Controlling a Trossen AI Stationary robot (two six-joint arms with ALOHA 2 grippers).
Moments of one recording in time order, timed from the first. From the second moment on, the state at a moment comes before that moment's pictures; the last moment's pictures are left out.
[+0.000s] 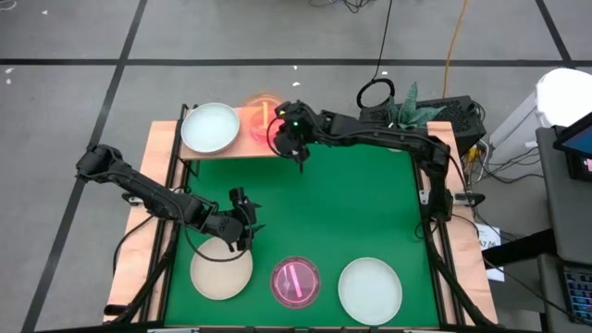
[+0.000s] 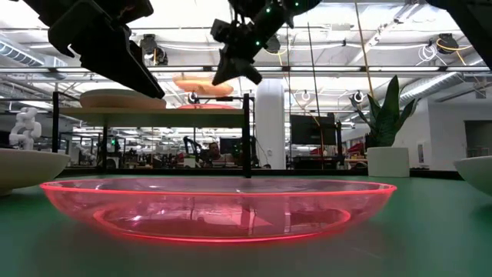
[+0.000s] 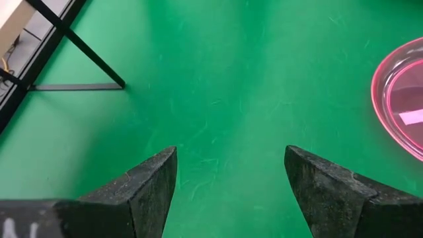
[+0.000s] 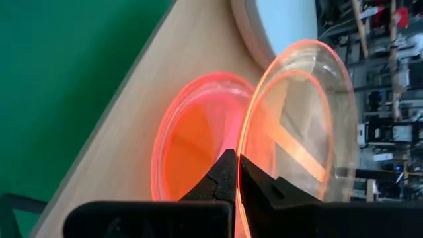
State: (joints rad) left arm -0.41 1.29 0.73 -0.29 -0.55 -0.27; right arm -0.30 1.96 1.79 -0.47 0.15 -1.07
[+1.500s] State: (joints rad) left arm -0.43 1.29 0.73 -0.30 -0.54 -0.29; right arm -0.32 1.98 1.71 -0.44 0.08 -0.98
